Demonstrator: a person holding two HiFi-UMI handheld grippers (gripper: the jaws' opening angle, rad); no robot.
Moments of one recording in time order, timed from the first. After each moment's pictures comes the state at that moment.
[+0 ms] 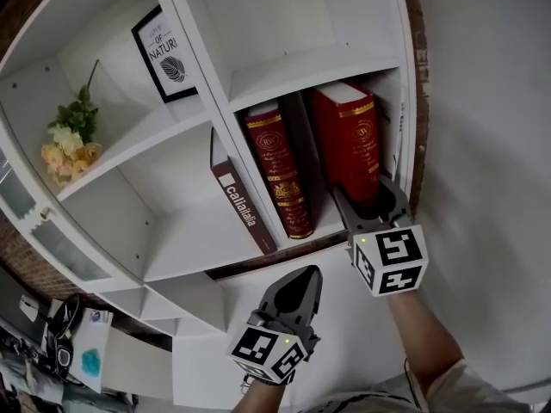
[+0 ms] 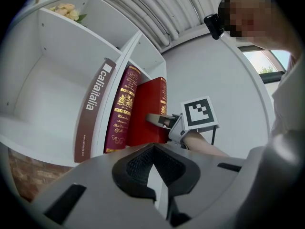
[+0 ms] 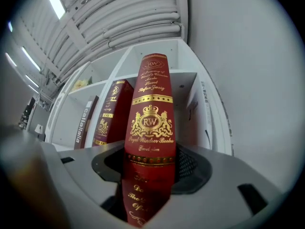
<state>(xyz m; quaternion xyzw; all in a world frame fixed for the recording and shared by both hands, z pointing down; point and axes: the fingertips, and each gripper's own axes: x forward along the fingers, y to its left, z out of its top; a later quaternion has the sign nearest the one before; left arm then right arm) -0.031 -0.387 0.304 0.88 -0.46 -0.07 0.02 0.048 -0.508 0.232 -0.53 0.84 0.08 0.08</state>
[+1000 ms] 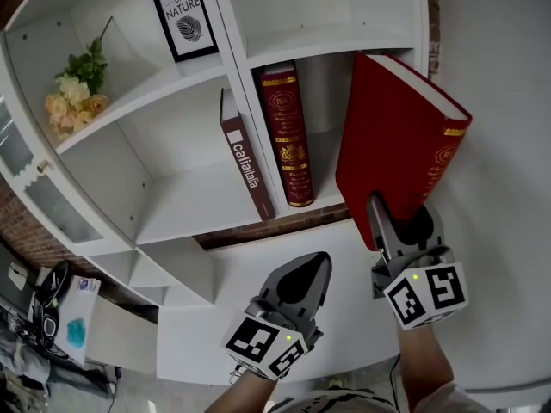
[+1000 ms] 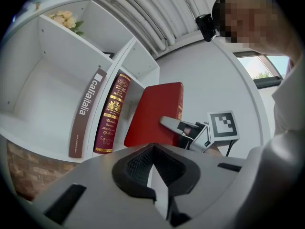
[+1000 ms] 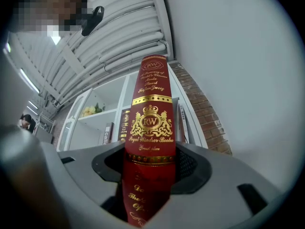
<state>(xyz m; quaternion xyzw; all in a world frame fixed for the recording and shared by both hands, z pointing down) -0.012 -0.346 0.294 0.89 -0.44 -0.09 0.01 0.090 -0.414 0.235 -0.50 0.84 0.05 0.20</state>
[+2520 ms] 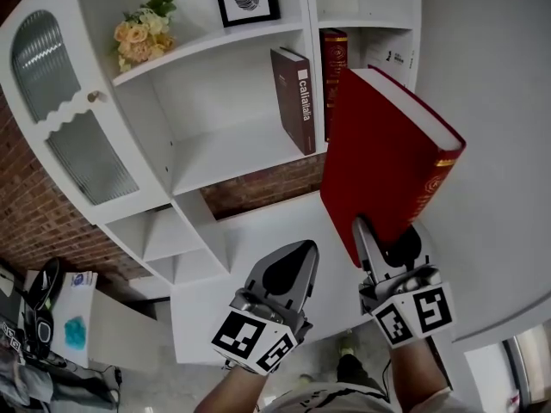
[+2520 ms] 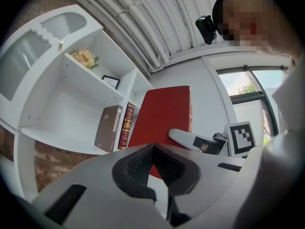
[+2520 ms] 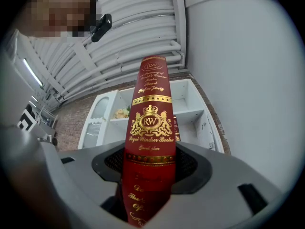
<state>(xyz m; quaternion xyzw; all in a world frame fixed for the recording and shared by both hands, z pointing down) -0.153 -0.169 0.289 0.91 -0.40 -0.11 0.01 -0.051 -0.192 0.263 -0.53 0.83 0.07 0.18</state>
